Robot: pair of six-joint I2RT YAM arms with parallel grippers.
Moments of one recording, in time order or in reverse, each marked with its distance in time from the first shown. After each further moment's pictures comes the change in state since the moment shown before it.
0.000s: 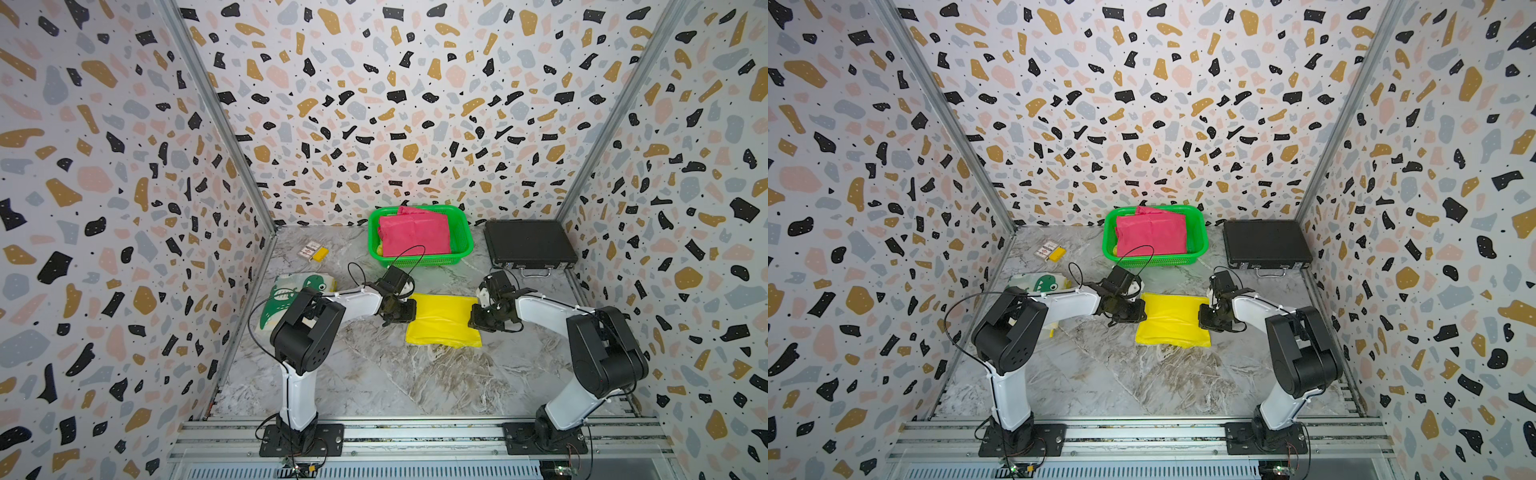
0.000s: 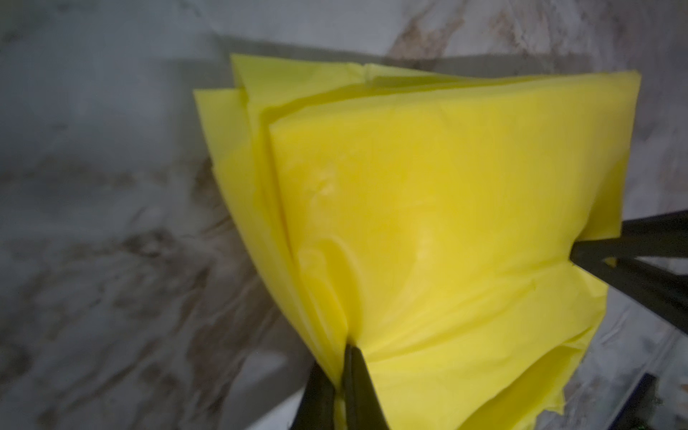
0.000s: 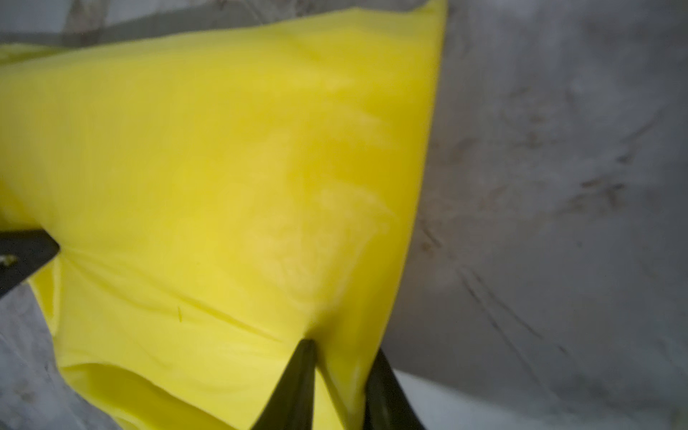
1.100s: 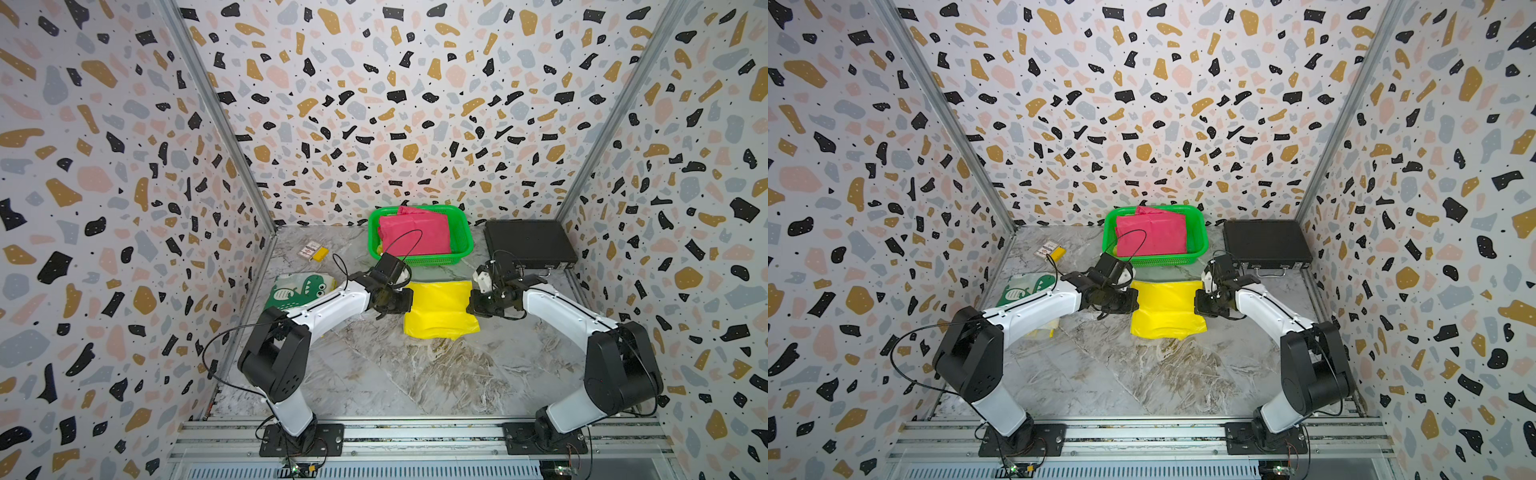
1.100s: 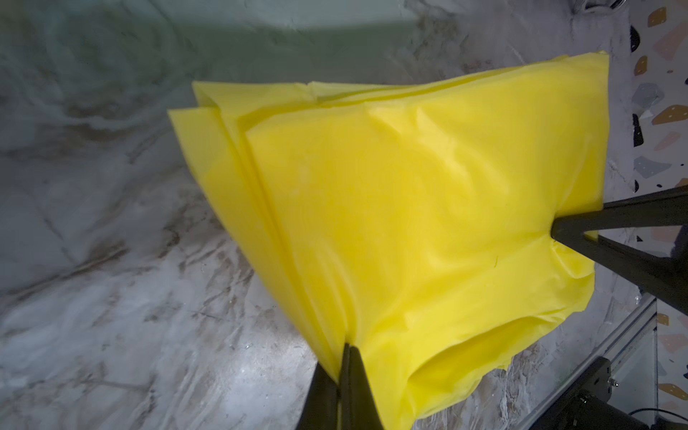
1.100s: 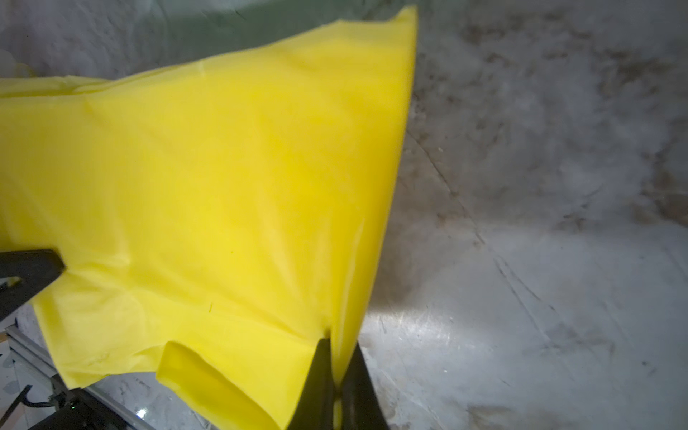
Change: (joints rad) left arm 0.000 -0.245 0.097 -0.260 -0.101 -0.010; right arm 0.029 -0.105 0.206 -0.180 -0.048 -0.025
